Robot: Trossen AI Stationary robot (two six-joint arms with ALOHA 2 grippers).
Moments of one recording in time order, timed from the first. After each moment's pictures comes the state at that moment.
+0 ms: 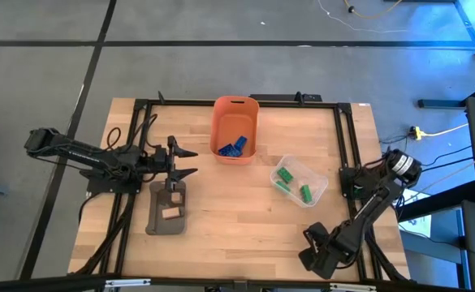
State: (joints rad) left arm -0.14 0.67 0.19 0.64 -0.25 -0.02; right arm 0.95 1.75 1.04 -0.73 -0.09 2.06
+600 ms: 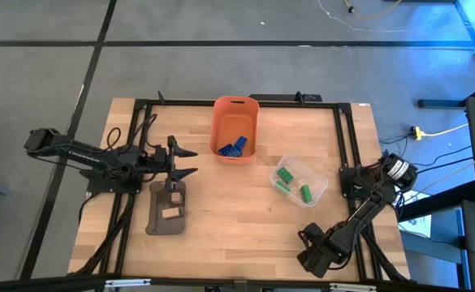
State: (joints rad) left arm -0.14 0.67 0.19 0.64 -0.25 -0.02; right arm 0.92 1.83 1.04 -0.73 -0.12 1.91
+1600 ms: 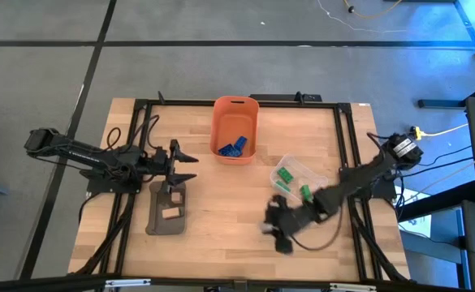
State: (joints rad) left arm -0.14 0.67 0.19 0.64 -0.13 -0.10; right arm 0.56 1.60 1.04 -0.25 0.20 0.57
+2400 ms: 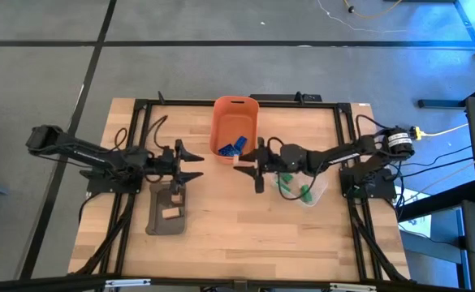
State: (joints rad) left arm -0.14 0.82 0.23 0.69 -0.20 -0.13; right arm 0.03 1.62 0.74 0.80 0.06 0.10
